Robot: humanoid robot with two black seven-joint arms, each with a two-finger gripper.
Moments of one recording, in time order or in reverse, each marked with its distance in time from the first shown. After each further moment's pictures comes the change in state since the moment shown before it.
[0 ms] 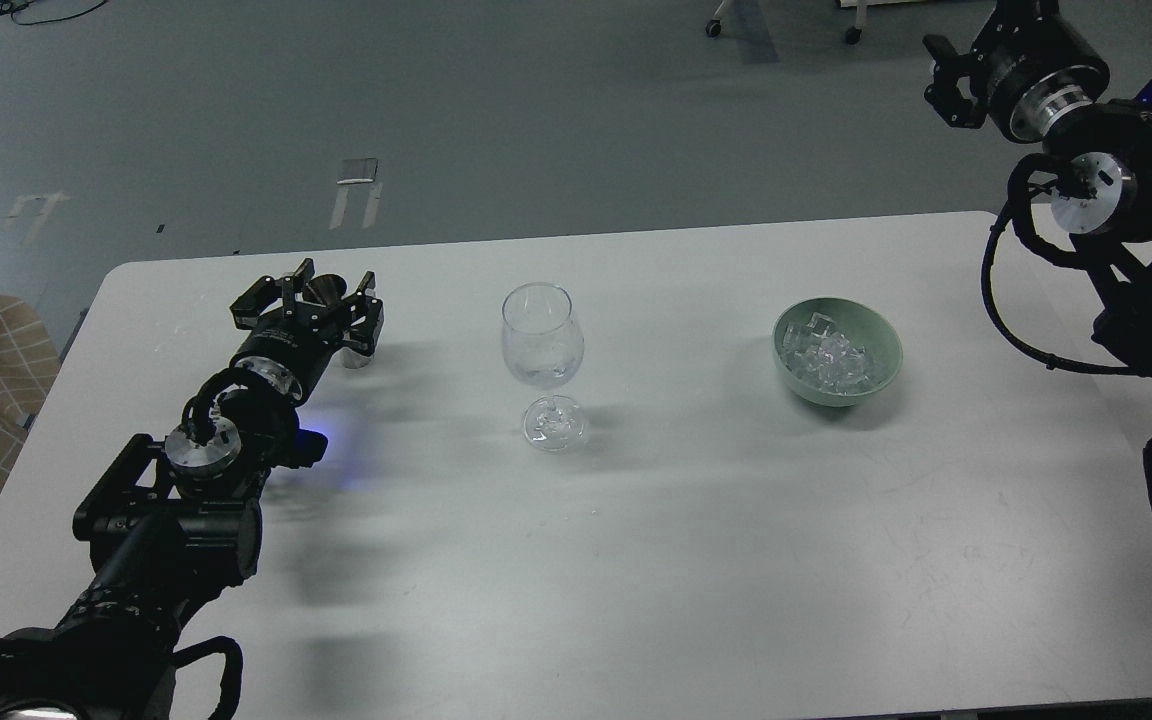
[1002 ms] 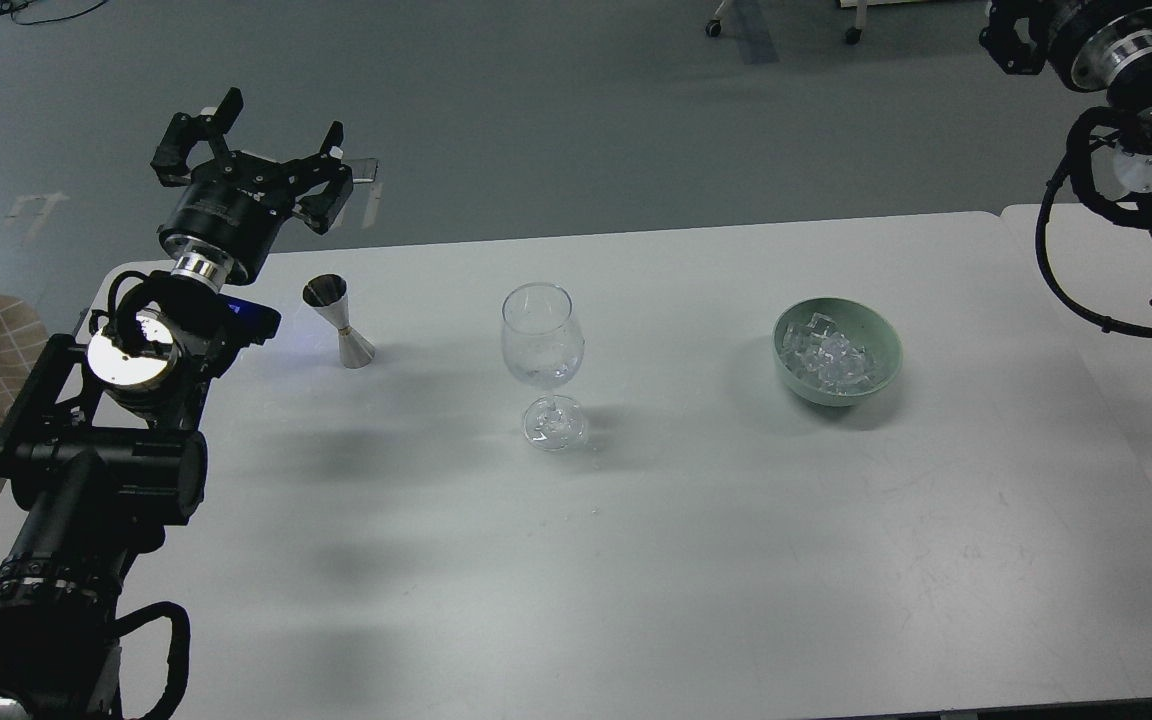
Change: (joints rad) left arm -0.044 0.125 0.006 -0.358 0.013 0.041 -0.002; right arm 0.051 -0.102 -0.091 0.030 -0.030 0.026 0.020
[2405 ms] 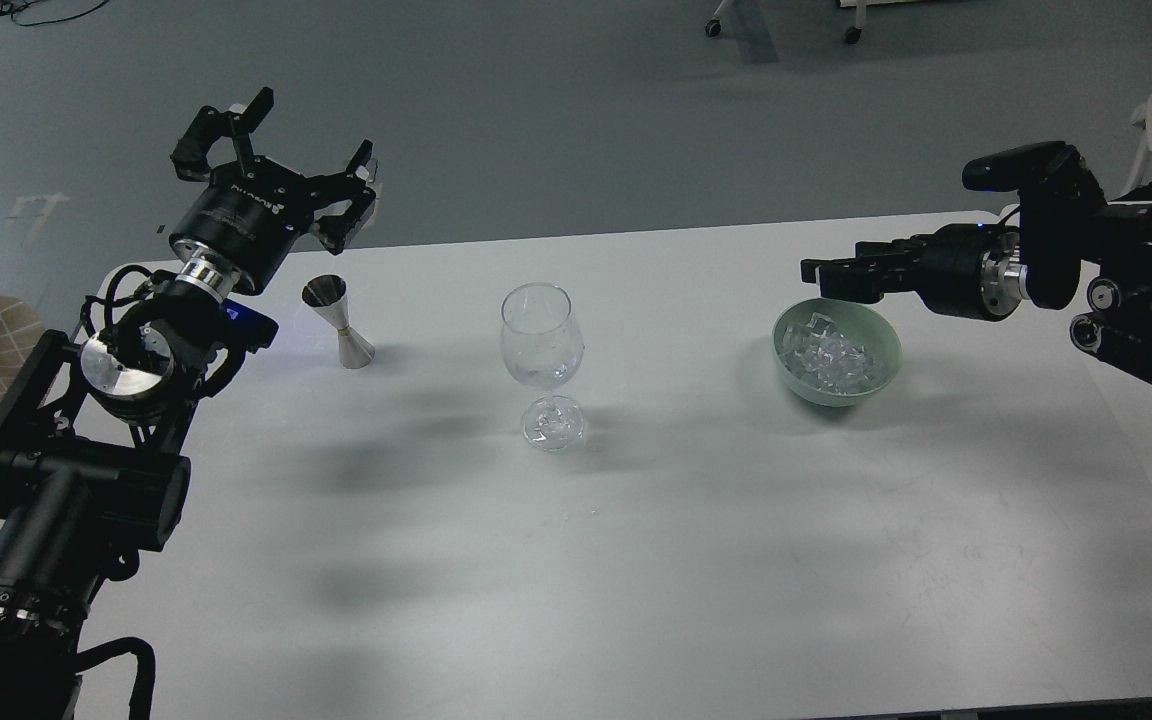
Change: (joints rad) left arm 0.079 0.056 0.121 -0.141 0.006 0.007 0.001; right arm 0.053 -0.217 -0.885 0.397 -1.011 -0.053 0.189
